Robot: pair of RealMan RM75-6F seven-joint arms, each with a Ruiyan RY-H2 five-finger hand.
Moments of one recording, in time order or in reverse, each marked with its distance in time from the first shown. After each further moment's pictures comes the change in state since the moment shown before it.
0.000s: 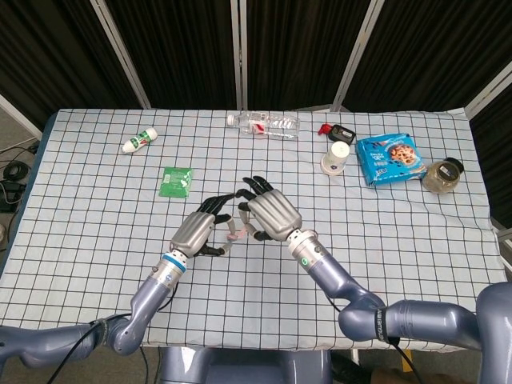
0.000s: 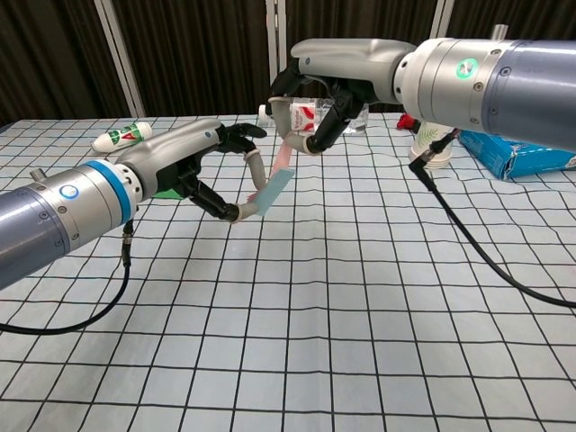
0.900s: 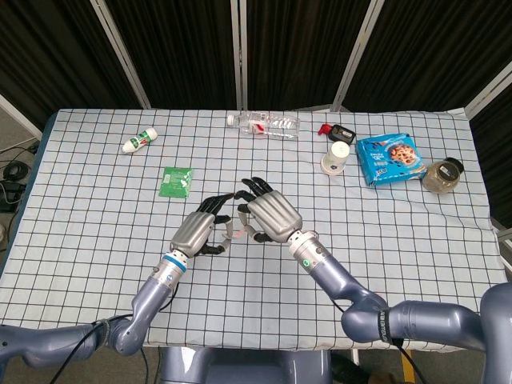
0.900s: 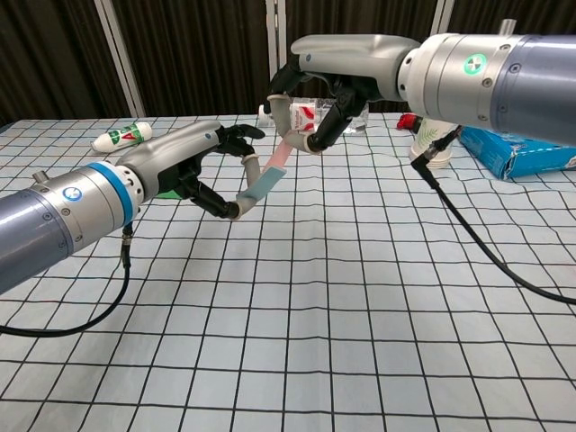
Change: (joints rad) left arm -0.005 -0.011 0.004 0.005 -0.025 0.016 0.017; right arm -0.006 0.019 -0.007 -0.014 -0.034 -0.003 0.026
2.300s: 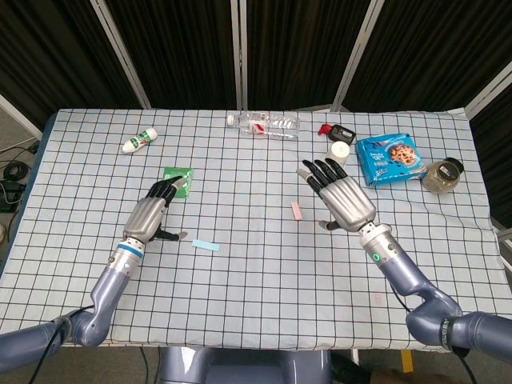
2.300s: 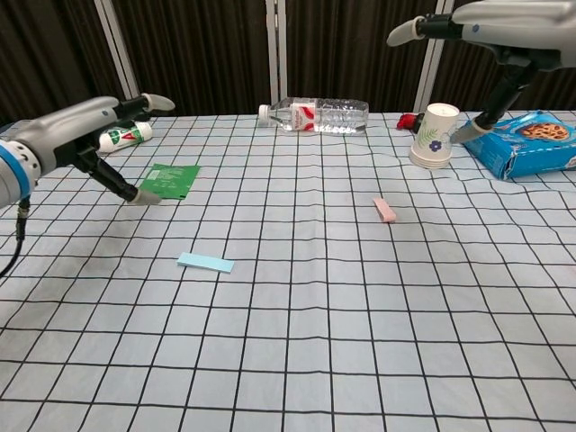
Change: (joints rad) left arm 0.095 0.171 0.026 0.060 0.048 0.063 -0.082; right arm -0.212 0.243 -0.108 0.075 -0.306 0.113 0.147
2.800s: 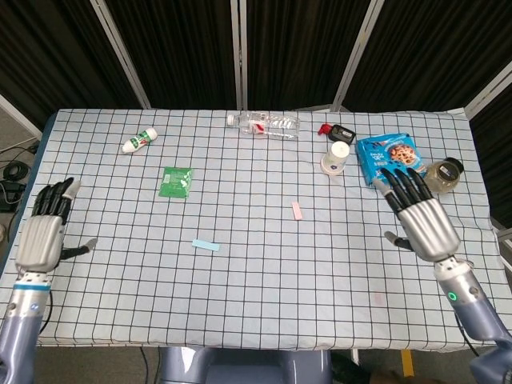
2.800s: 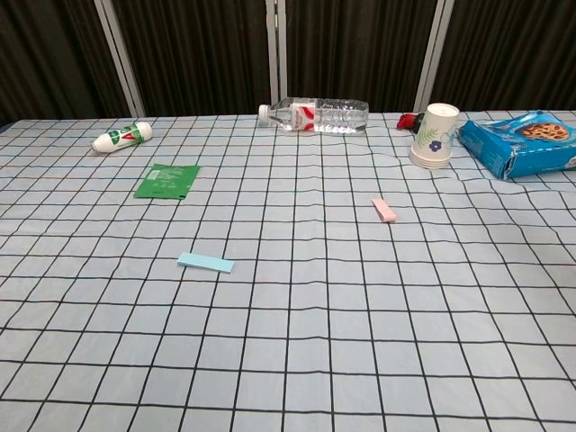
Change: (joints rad) left arm 0.337 0.337 0.139 -0.240 0.160 0.437 0.088; right arm -0.333 0.113 -0.126 0.079 -0.256 0.448 0.102
